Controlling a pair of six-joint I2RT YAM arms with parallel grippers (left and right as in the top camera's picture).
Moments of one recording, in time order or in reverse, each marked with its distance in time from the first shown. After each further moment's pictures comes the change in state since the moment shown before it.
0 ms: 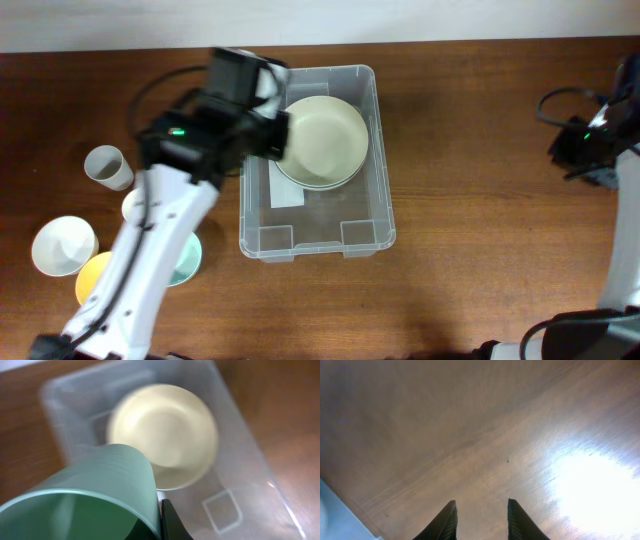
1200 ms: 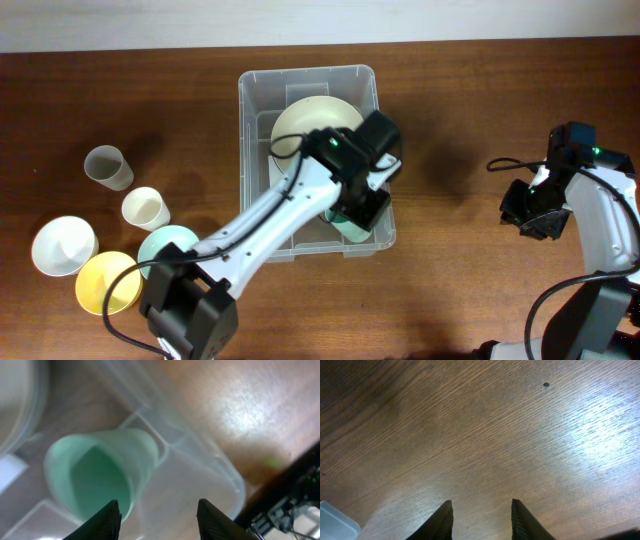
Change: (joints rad) left arm -0.328 0.319 0.036 -0.167 0.167 -0.038; right arm 0.018 0.001 -0.475 0.173 -0.111 -0.032
